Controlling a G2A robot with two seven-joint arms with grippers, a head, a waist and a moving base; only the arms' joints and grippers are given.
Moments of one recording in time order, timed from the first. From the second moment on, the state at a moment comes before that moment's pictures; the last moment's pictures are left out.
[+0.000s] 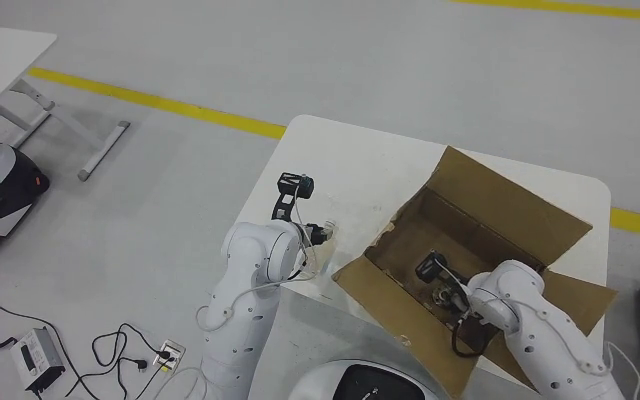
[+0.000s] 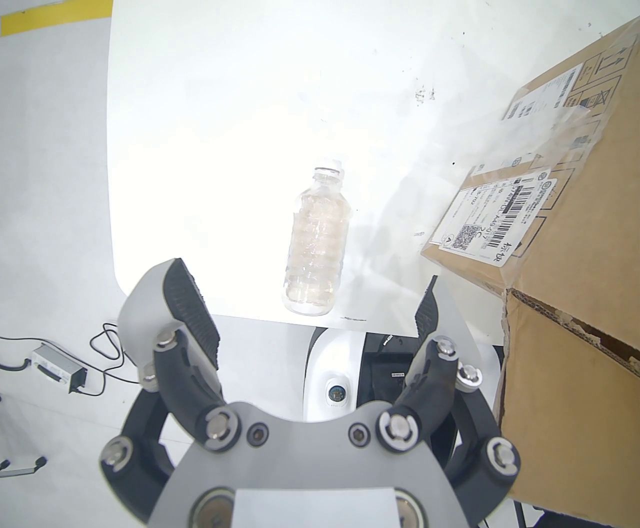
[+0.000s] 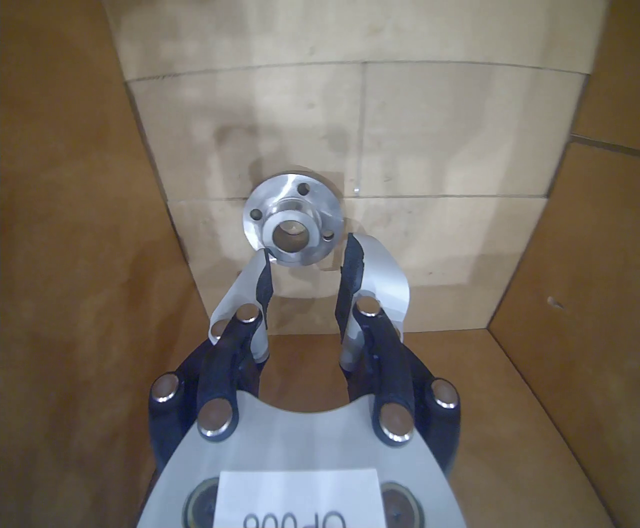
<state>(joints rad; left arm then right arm) 1.19 -1.50 -1.54 -1.99 1.51 0.03 -1.43 -0.79 -1.21 0.78 -1.38 -1.11 -0.33 1.26</state>
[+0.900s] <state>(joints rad) 1.19 -1.50 -1.54 -1.99 1.51 0.03 -1.43 -0.80 -1.22 0.74 -1.46 -1.15 -0.32 1.32</state>
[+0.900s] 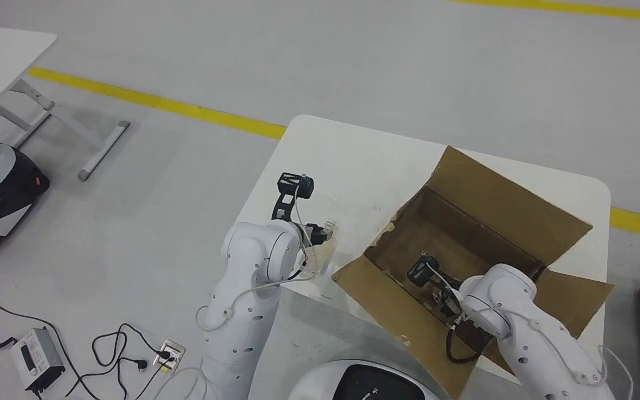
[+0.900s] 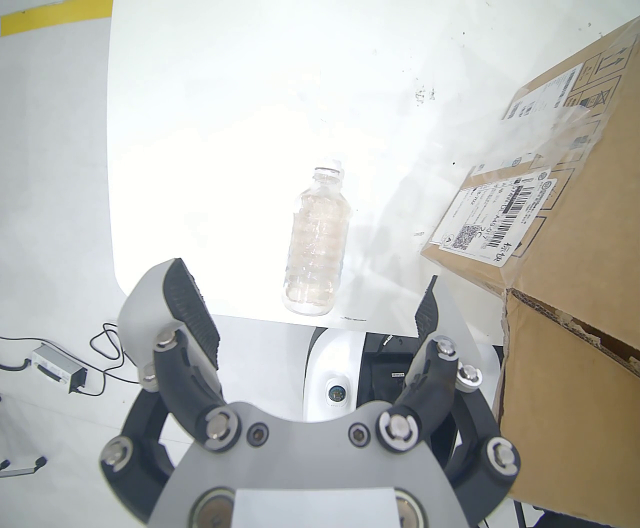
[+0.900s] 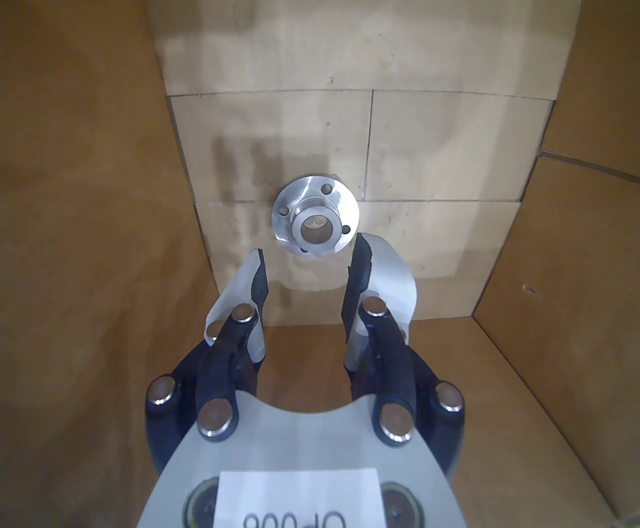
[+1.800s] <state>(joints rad) 1.19 -1.50 -1.54 -1.99 1.51 0.03 -1.43 -0.73 -1.28 0.68 -1.30 -1.15 -0.31 1.28</state>
